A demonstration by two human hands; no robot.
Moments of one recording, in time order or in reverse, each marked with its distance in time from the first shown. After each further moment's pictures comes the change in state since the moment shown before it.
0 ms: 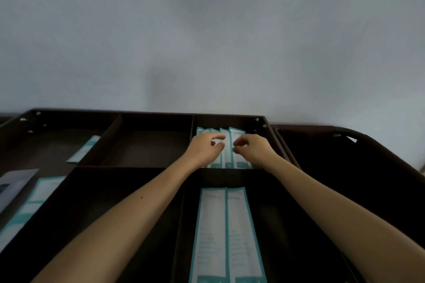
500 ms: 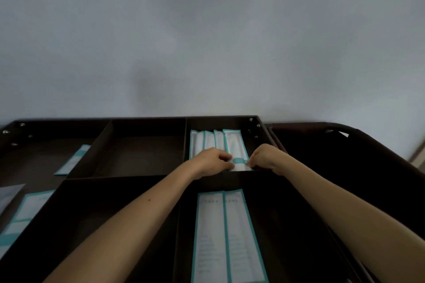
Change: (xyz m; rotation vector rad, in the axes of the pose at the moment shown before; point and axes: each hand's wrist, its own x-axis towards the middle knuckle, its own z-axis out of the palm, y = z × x) left_hand 0.005 -0.006 0.015 0.010 -0.333 -0.113; right_hand 0.011 0.026 0.001 0.005 -0.136 0.324
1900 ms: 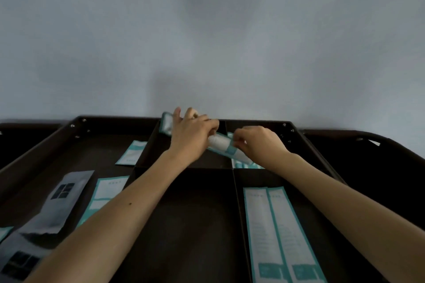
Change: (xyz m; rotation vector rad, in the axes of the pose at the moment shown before) left_hand -0.101 -0.051 -0.105 0.733 0.731 0.239; right_hand -0.090 -0.111 0.035 -0.529 0.430 -0.841
